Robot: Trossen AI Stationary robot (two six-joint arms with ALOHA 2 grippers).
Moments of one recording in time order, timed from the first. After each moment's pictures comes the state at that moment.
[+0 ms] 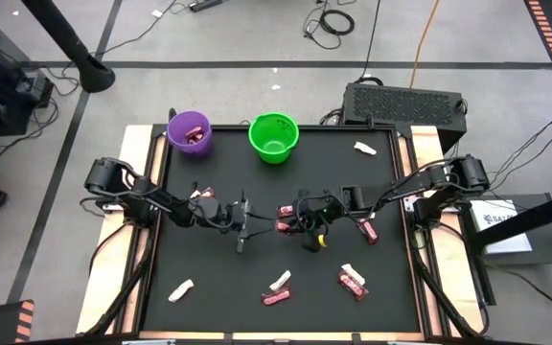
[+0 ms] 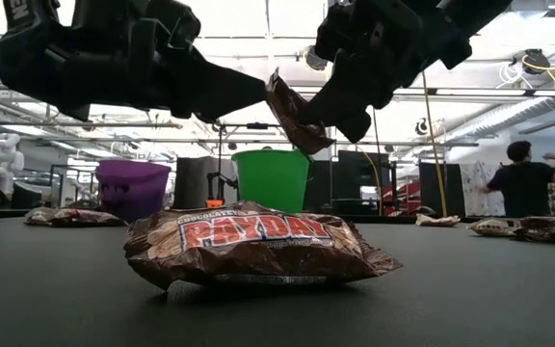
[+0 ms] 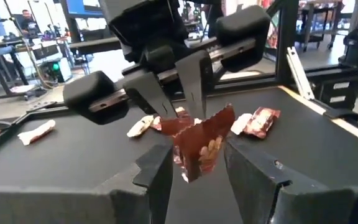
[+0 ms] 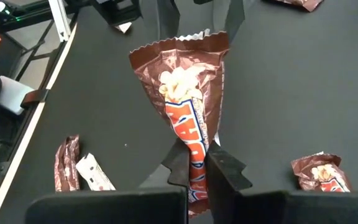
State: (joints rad) left arm -0.14 1.66 0.45 1.17 -0.02 0.12; right arm 0.07 1.59 0.88 0.12 -0.13 0.27
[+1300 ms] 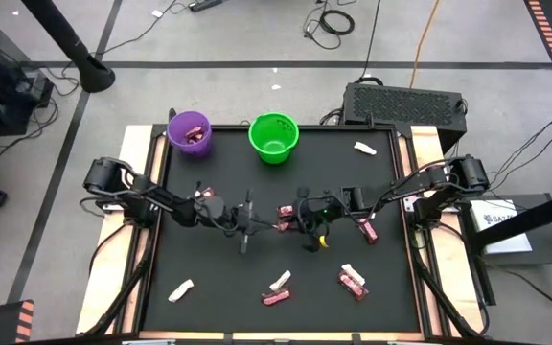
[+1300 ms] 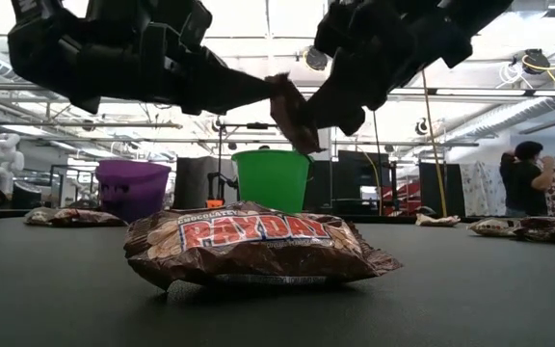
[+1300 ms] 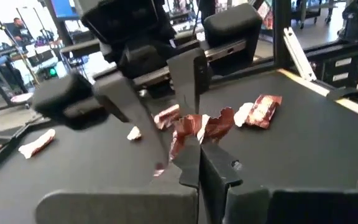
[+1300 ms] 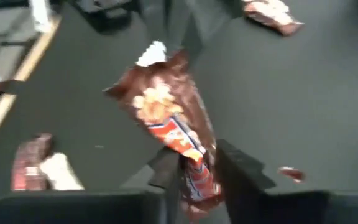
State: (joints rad) left arm -0.14 1.65 0.51 1.04 0.00 0.22; right arm 0.07 1.59 0.88 0.14 -0.05 0.15
